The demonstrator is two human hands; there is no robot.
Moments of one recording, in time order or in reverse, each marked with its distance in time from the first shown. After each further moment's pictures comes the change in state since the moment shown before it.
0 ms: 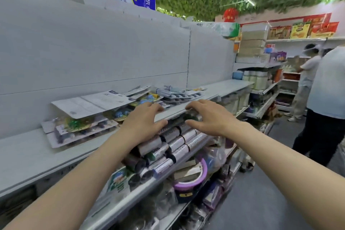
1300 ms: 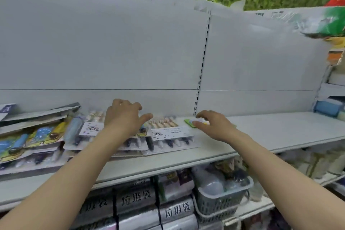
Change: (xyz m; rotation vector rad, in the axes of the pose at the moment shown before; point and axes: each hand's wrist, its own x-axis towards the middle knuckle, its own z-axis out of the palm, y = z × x) left_hand 0.419 0.008 0.208 0.416 0.085 -0.711; right_hand 0.413 0.435 0.202 0.381 -0.114 -0.188
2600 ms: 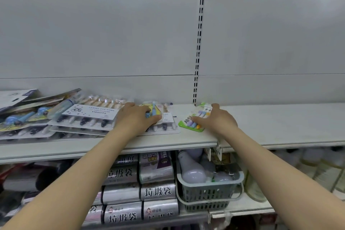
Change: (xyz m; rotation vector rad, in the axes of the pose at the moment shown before) left_hand -0.024 0.102 0.046 -0.051 -0.062 -0.166; right_hand 0.002 0.072 0.005 0.140 -0.090 0.230
